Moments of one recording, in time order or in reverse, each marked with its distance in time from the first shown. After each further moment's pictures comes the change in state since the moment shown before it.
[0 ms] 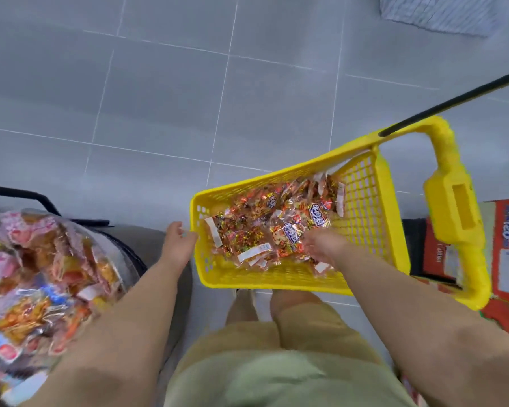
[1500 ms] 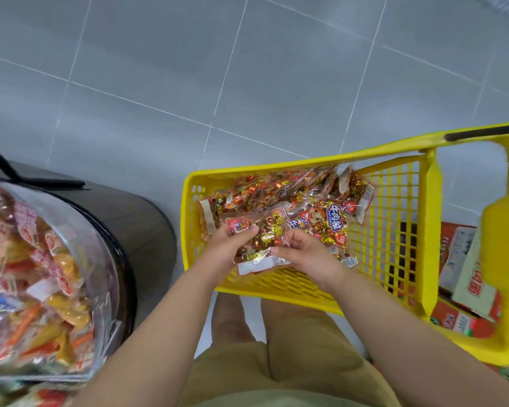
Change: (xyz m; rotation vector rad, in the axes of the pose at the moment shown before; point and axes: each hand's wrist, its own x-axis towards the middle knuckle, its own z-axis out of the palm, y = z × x) left_hand -0.013 0.015 0.082 -0.602 -0.458 -0.175; right_hand 0.031 0.003 0.046 0.042 -0.274 -0.268
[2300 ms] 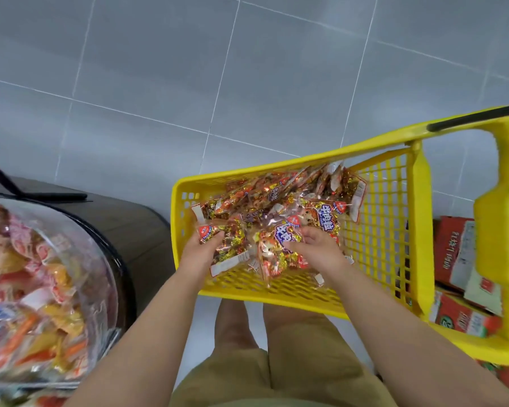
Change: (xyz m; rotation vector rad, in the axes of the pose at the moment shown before) left_hand 0.015 -0.019 -0.023 0.040 0.284 0.080; right_hand 0.014 0.017 -0.037 -0.036 0.294 0.059
